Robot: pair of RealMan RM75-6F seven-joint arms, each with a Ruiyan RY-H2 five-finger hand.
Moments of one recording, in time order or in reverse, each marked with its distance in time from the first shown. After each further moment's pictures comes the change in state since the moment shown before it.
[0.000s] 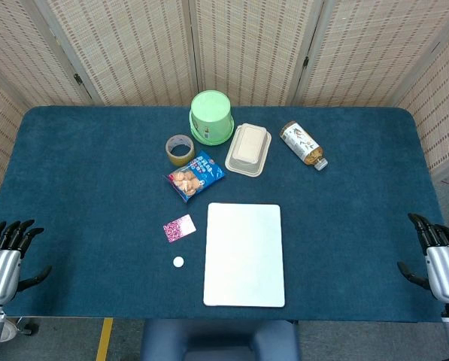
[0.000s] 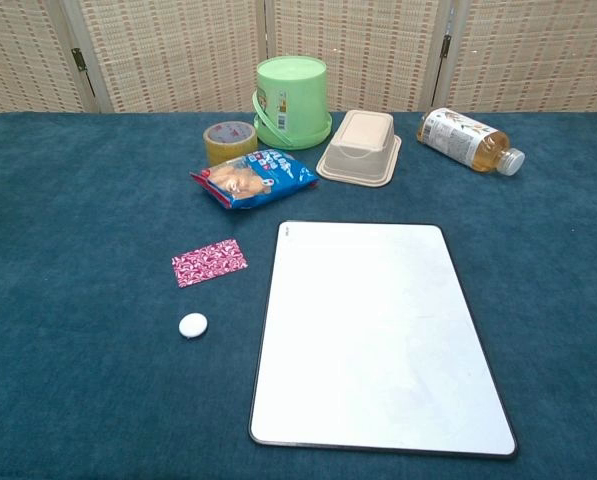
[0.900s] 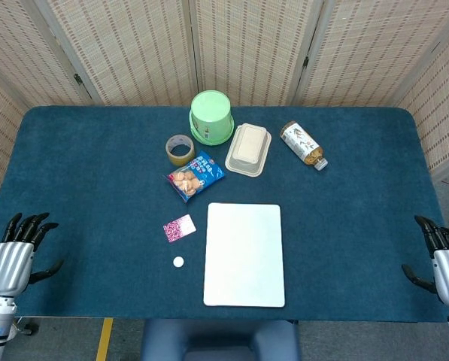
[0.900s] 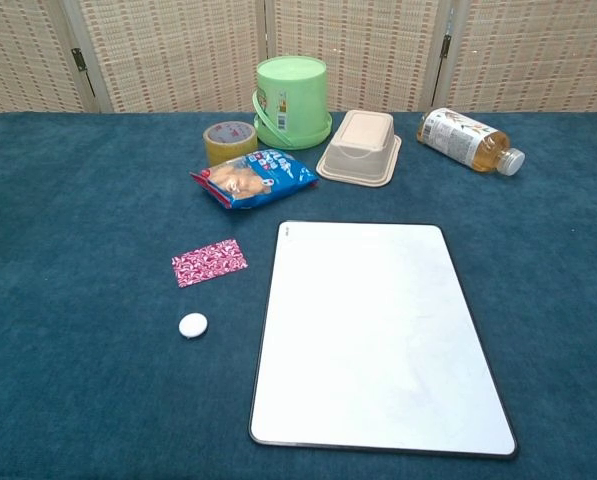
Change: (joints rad) left arm -0.059 -0.003 -0.019 -0.019 0.023 -0.044 -0.016; right arm -0.021 0.016 -0.004 0.004 -0.011 0.020 0.051
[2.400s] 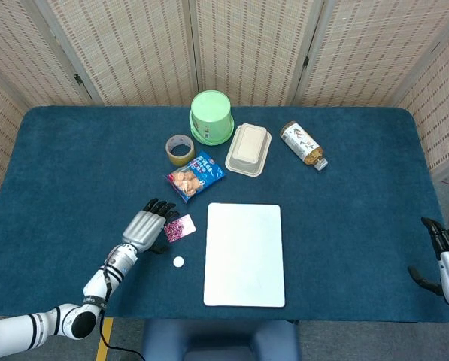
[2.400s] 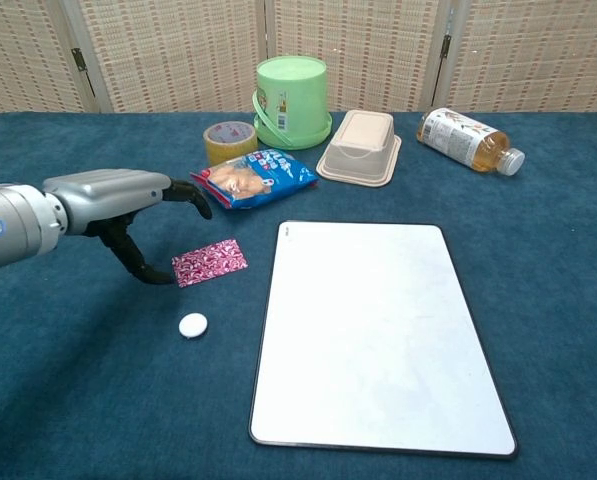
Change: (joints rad) left arm -0.559 -0.376 -0.100 0.093 -0.486 -0.583 0.370; right arm -0.014 0.028 0.000 -0.018 0.016 -0.008 0.001
